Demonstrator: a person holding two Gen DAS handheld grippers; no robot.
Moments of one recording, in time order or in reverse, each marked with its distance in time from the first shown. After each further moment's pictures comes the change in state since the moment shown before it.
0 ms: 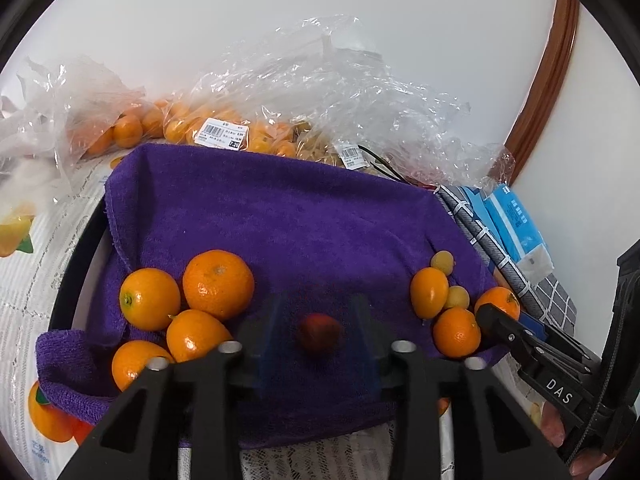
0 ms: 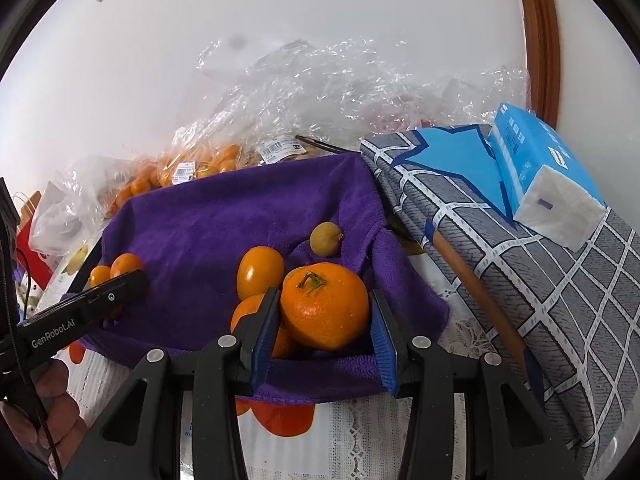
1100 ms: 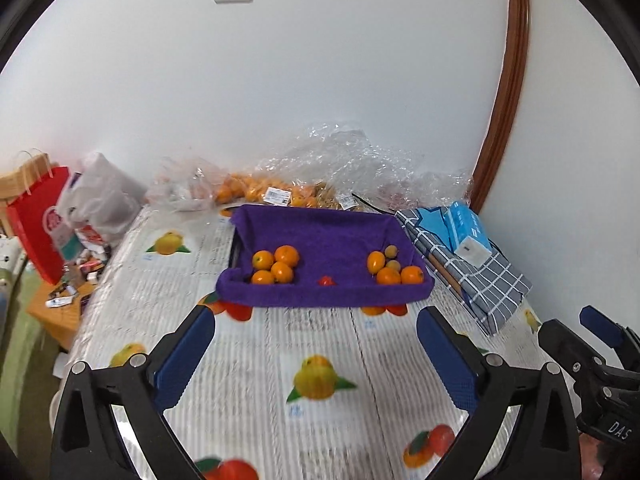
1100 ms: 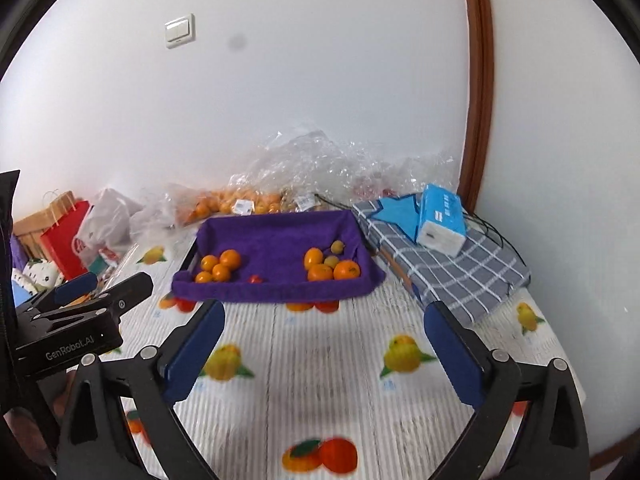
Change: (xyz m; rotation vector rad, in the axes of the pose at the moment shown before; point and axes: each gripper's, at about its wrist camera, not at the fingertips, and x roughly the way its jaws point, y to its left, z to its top) left arm -0.271 -0.046 -0.041 0.064 -0.108 0.170; right arm -0.292 0.072 -0.039 -0.035 -0.098 -0.100
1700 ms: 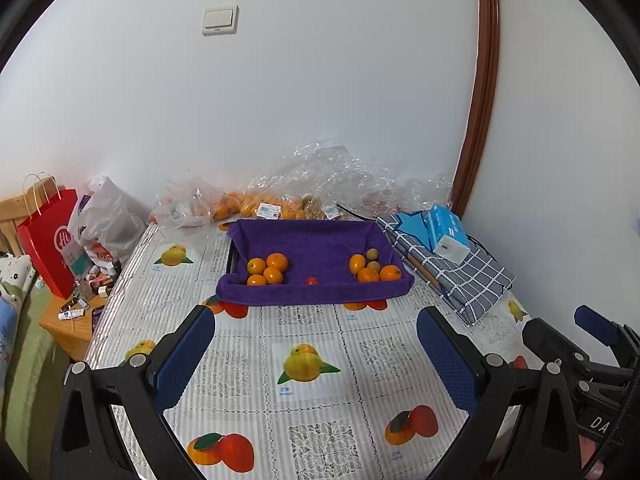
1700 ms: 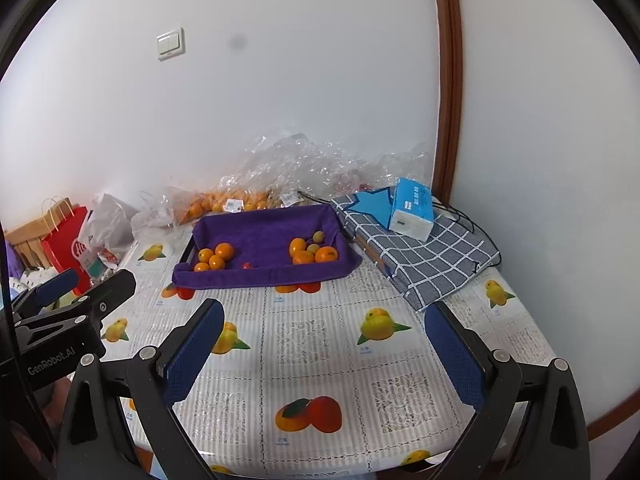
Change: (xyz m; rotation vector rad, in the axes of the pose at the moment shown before) left arm -0.050 -0.025 -0.012 0.051 -0.052 0.000; right arm -0.041 -0.012 -0.015 0.029 -0.017 -0.049
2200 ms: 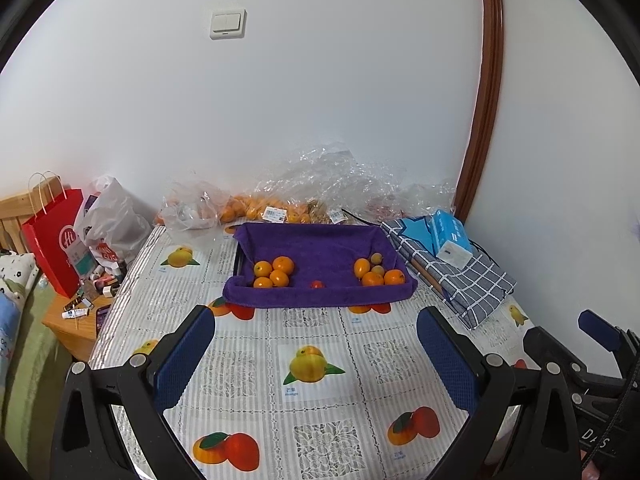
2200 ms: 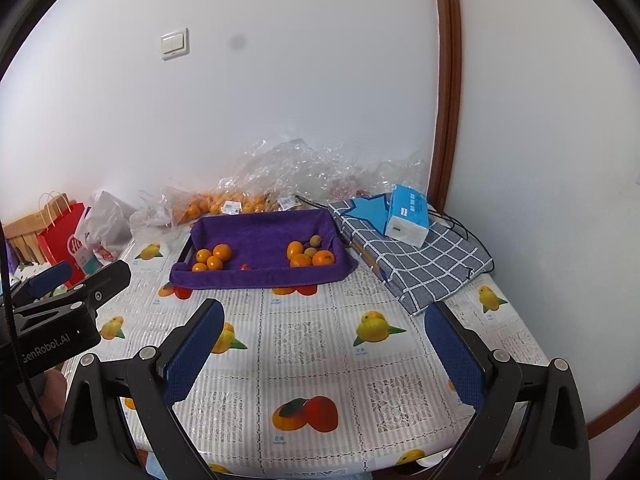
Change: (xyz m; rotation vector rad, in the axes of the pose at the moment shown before) left arm -0.007 0.006 -0.001 -0.013 -0.015 0.008; right arm -0.007 0.006 -0.003 -0.033 -0.022 -0.030
